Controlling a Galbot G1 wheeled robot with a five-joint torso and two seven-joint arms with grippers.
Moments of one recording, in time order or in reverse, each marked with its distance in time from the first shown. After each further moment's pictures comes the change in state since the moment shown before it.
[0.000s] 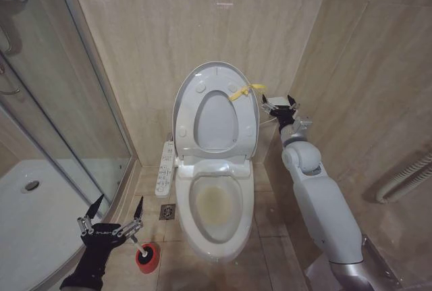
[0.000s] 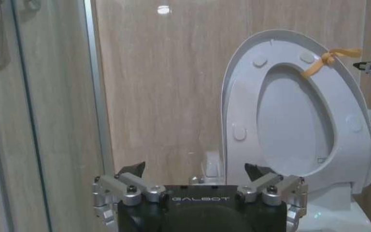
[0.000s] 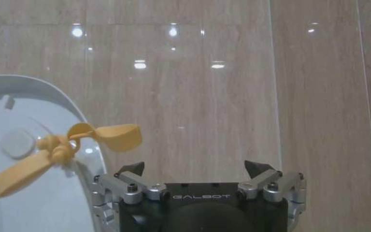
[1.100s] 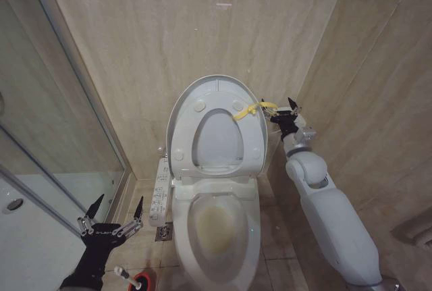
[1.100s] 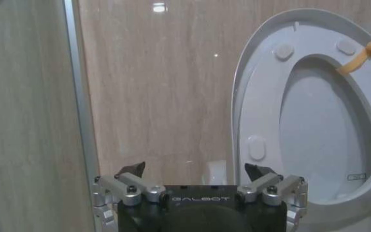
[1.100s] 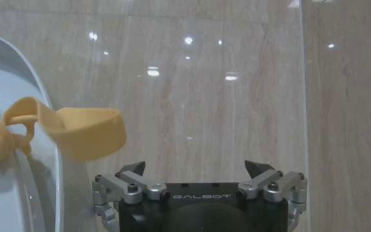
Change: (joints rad) left arm 0.000 0.000 0.000 0.000 0.000 0.000 0.000; right arm -0.130 -0.084 -0.029 0.133 0.004 0.047 -0.010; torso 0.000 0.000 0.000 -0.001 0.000
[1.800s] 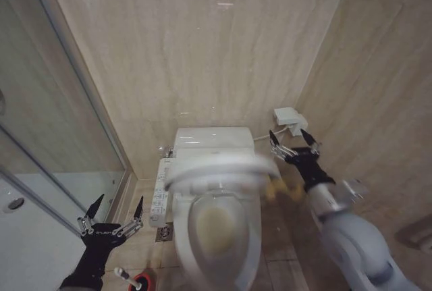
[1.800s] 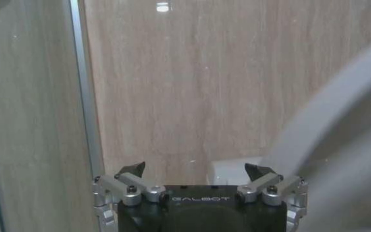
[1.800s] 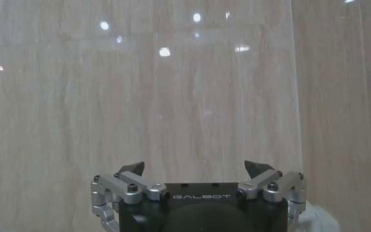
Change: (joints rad) left arm 0.000 0.000 0.000 0.000 0.000 0.000 0.000; right arm -0.614 -0.049 0.193 0.608 0.145 -0.109 0.084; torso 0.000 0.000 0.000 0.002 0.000
